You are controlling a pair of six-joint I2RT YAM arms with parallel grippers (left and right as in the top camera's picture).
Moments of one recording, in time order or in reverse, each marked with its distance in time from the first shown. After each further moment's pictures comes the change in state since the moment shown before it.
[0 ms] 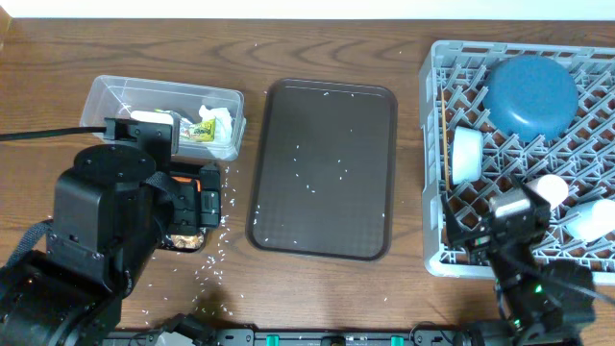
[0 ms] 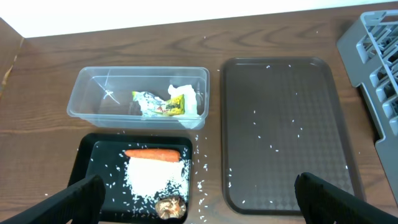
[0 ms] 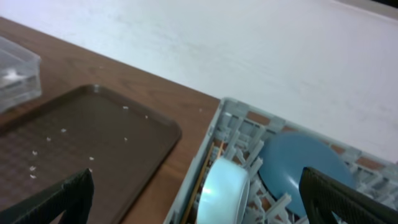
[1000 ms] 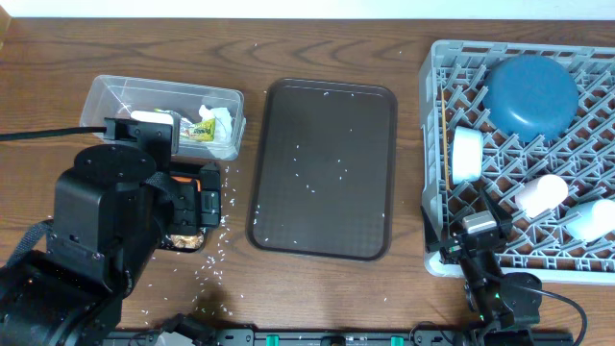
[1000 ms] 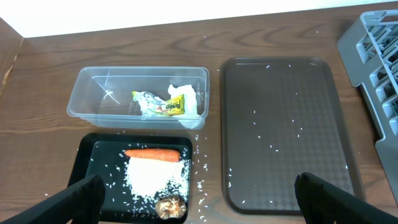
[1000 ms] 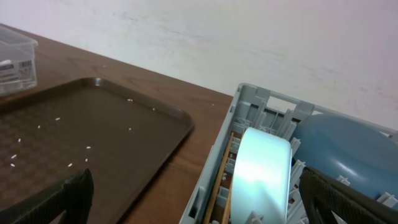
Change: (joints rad) left arm 0.000 0.000 0.000 0.000 0.000 0.000; right arm -0.003 -0.260 -0.507 0.366 -0.039 0.060
